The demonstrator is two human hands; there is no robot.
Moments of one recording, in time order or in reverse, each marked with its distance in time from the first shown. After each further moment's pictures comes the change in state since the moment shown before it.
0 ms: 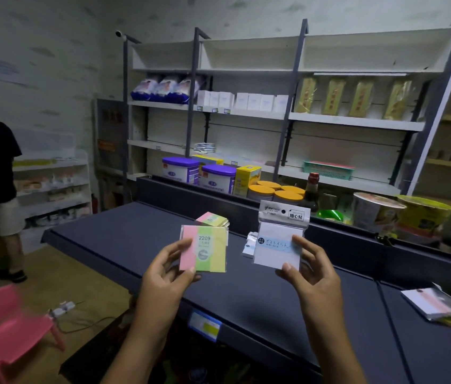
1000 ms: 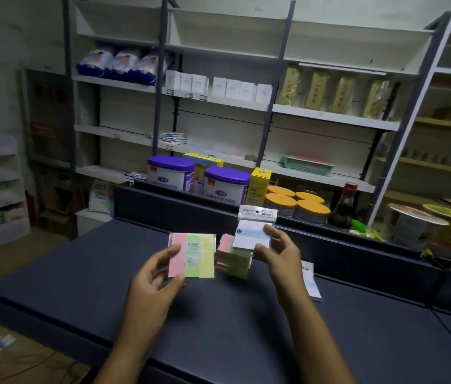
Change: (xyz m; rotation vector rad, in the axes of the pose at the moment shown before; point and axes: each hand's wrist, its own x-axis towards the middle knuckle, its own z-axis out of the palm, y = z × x) left_hand 0.197 -0.071 -0.119 -0.023 -0.116 -0.073; right_hand 0.157 0.111 0.189 -0.151 0.135 0.191
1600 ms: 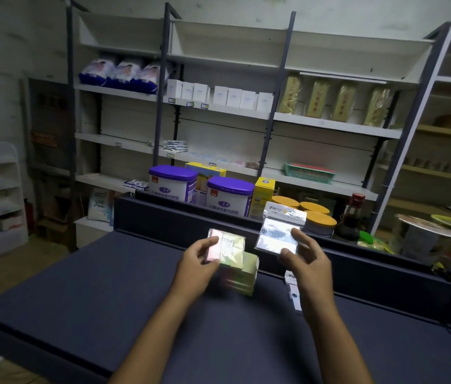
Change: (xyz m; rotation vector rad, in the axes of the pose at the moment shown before) left_hand 0.087 -0.027 0.051 0.208 -0.158 -0.098; right_hand 0.012 -0.009 -0.024 0.085 0.105 -0.038
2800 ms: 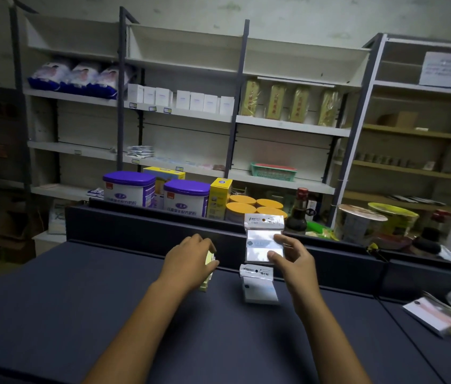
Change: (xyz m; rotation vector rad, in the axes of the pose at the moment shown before) left_hand 0.007 0.032 0.073 1.109 -0.188 0.382; right_hand 0.007 -0.011 -0.084 -0.175 0.039 -0.004
